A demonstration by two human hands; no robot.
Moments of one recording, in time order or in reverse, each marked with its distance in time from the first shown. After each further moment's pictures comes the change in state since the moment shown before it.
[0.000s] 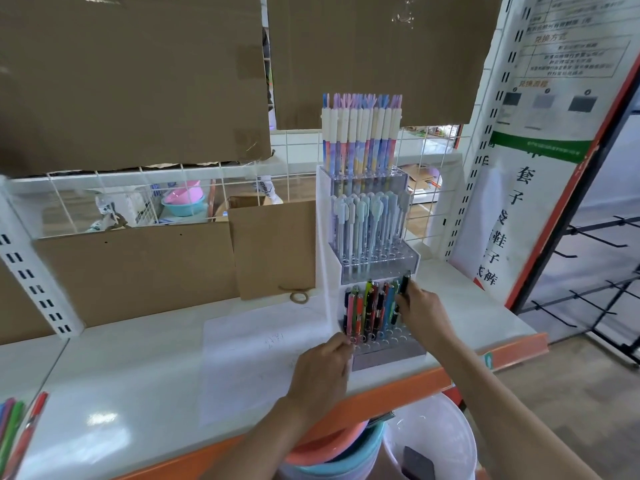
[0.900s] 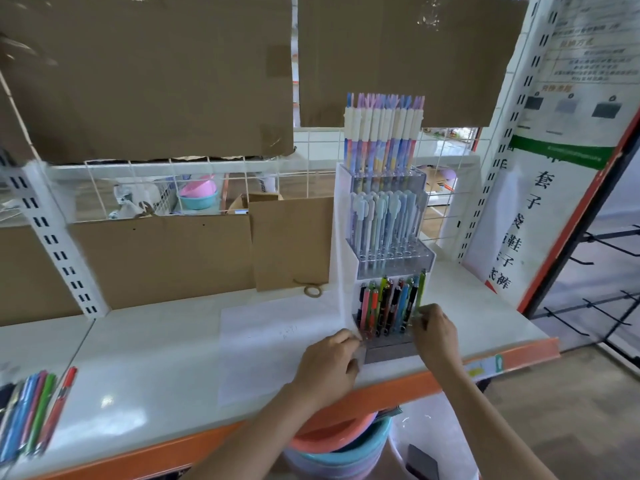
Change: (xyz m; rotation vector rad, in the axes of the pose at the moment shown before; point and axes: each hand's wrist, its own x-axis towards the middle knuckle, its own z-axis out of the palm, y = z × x) left_hand -0.007 -0.003 -0.016 0.004 -0.107 -0.083; right_hand -0.029 0.014 0.035 0.118 0.098 0.247
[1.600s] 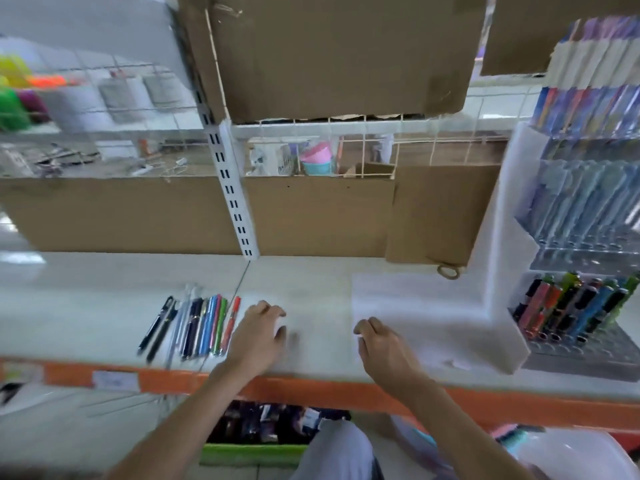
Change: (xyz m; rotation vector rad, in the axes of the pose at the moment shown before) left_hand -0.175 -0.181 -0.117 0.210 0.093 -0.724; right_hand -0.127 -0.149 0.159 -0.218 -0.557 -0.785
